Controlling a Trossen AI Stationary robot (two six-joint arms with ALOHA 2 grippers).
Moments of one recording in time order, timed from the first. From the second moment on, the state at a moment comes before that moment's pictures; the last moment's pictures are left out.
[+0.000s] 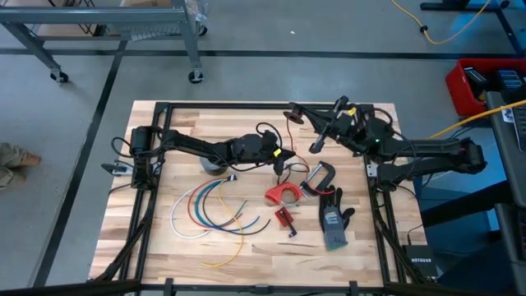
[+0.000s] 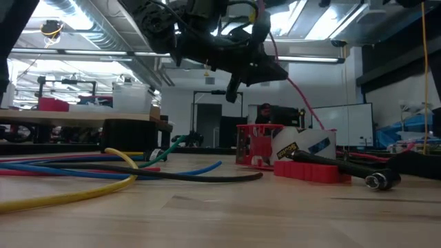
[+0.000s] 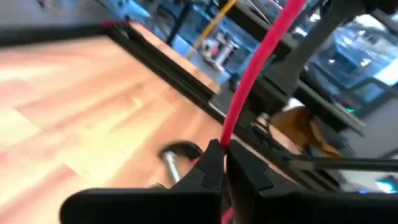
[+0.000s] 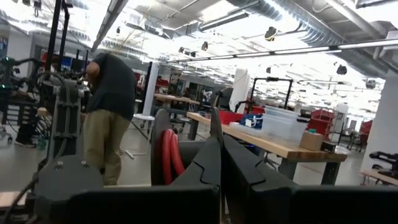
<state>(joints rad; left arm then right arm) 0.11 1.92 1.13 0.59 -0.08 -0.60 -0.12 0.99 0.70 0.62 0.30 -0.31</state>
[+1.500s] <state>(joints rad) 0.16 1.92 1.40 0.05 0.51 -0.73 -0.12 1.13 0.70 0.33 0.61 -0.45</state>
